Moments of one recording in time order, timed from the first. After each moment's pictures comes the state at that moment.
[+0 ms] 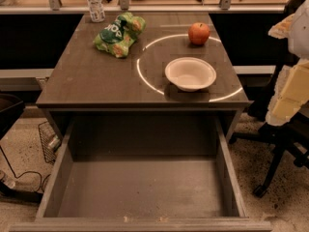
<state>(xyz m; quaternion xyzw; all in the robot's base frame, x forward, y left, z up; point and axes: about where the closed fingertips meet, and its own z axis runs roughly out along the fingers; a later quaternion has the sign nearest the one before) 0.438 -0.213 0.990 -0.60 0.78 -0.05 0.18</state>
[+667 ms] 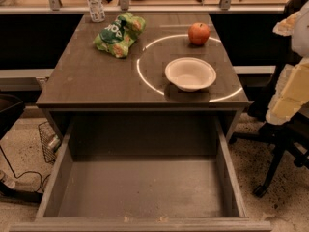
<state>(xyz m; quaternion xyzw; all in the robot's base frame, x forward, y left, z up) 0.438 -0.214 0.995 -0.59 0.78 -0.06 0.19</state>
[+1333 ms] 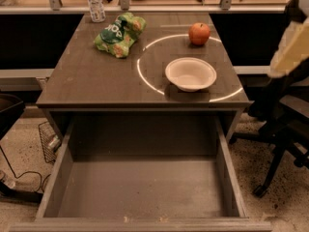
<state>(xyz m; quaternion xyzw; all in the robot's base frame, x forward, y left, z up) 0.504 -0.229 1.056 -0.61 0.71 -0.19 0.31</state>
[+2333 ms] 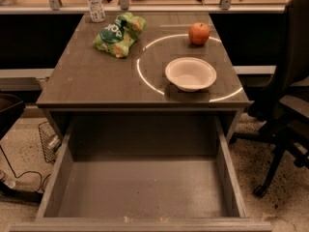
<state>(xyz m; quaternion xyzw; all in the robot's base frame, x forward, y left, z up) 0.611 -0.169 1.172 -0.62 0.55 -0.31 0.47</state>
